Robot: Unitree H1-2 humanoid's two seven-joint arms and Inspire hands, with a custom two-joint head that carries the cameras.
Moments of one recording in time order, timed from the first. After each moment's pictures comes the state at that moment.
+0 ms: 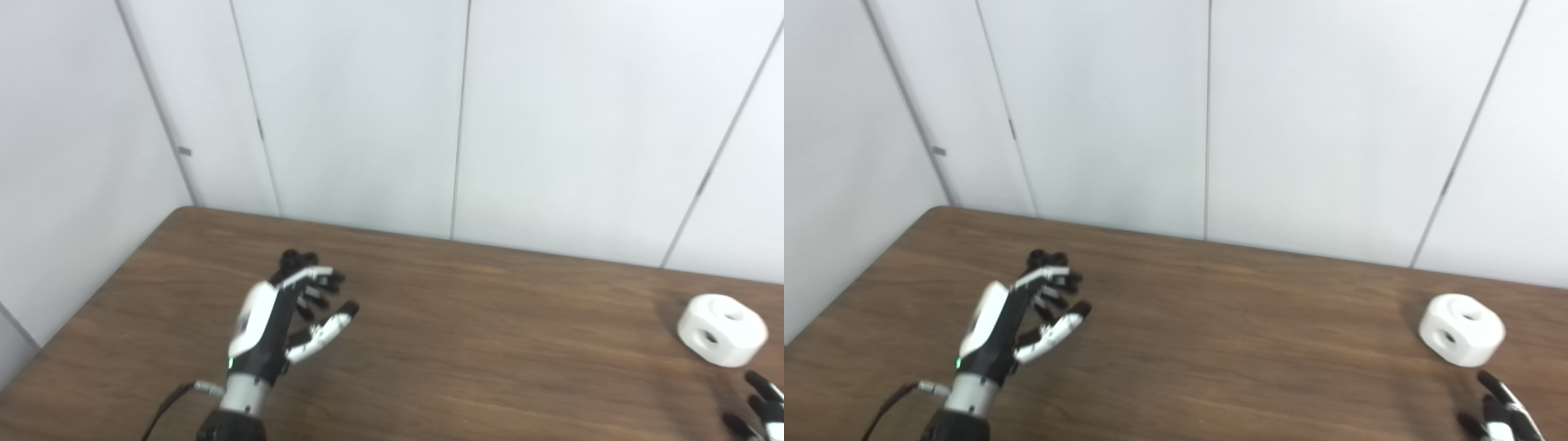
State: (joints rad) left arm 0.00 0.24 0.09 -0.37 0.71 0.04 0.11; right arm 0.09 -0.16 -0.19 -0.17 0.16 0.10 -0.01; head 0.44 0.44
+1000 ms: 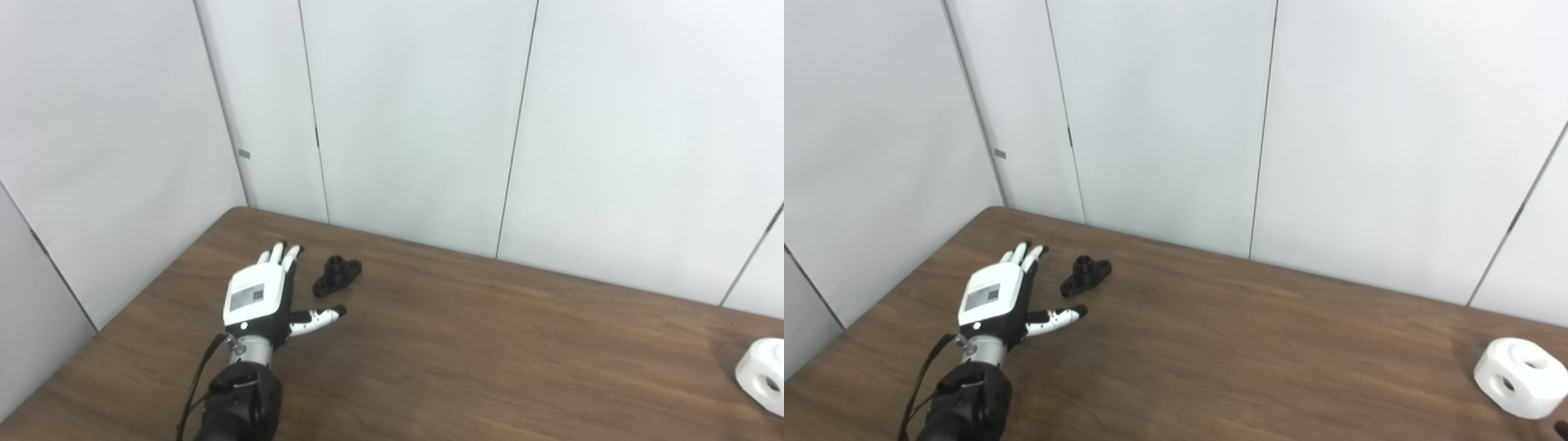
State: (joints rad) left arm -0.11 0.31 0.11 -0.18 1.11 0.45 -0.14; right arm 0.05 -0.20 -0.22 -0.07 0.22 0.02 0.05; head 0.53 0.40
